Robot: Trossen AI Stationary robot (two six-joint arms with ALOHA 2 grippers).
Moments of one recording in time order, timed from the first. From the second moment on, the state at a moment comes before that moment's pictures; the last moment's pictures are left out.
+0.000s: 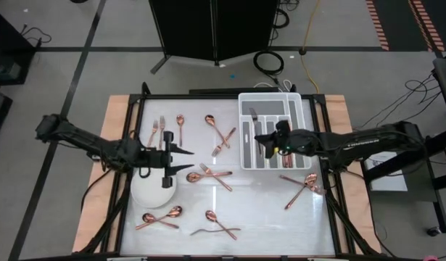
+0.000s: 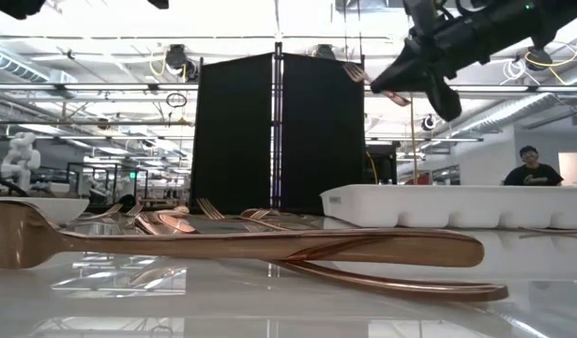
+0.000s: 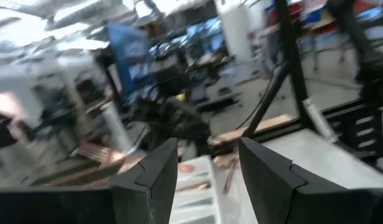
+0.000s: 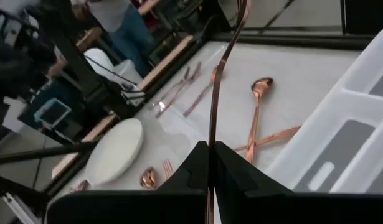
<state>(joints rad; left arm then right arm) -0.30 0.92 0.49 0.55 -0.23 0.38 0.01 1.01 0.55 0.14 0.37 0.80</state>
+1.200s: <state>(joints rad) -0.21 0.97 0.48 0.78 -0.38 0.32 0.04 1.01 0.34 0.01 0.60 1.33</state>
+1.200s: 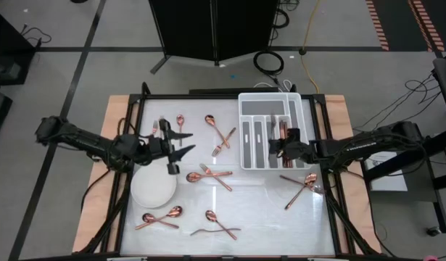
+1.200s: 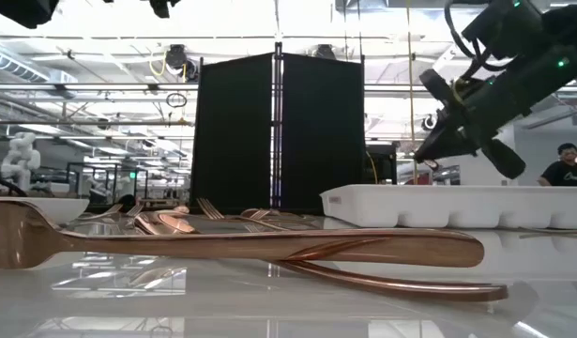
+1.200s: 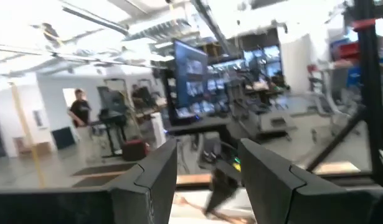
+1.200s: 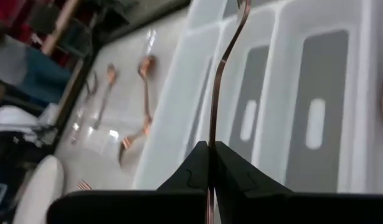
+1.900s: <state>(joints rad) -0.08 0.97 0.48 0.67 -0.36 0.29 -0.10 1.21 0.34 -0.08 0.39 1.37</state>
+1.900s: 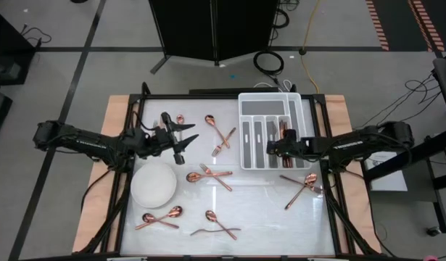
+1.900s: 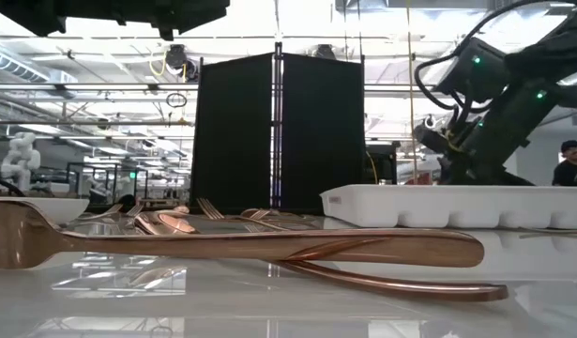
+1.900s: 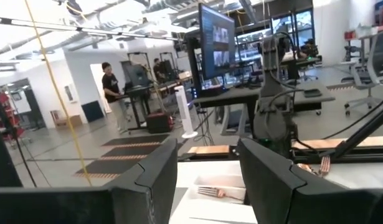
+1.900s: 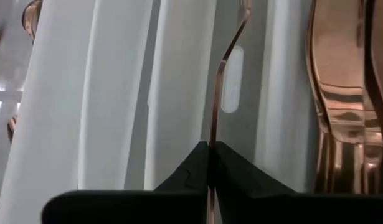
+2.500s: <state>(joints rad) -0.13 0.97 0.48 0.64 -0.19 0.10 -0.14 1.12 0.51 -0.31 0.41 1.13</state>
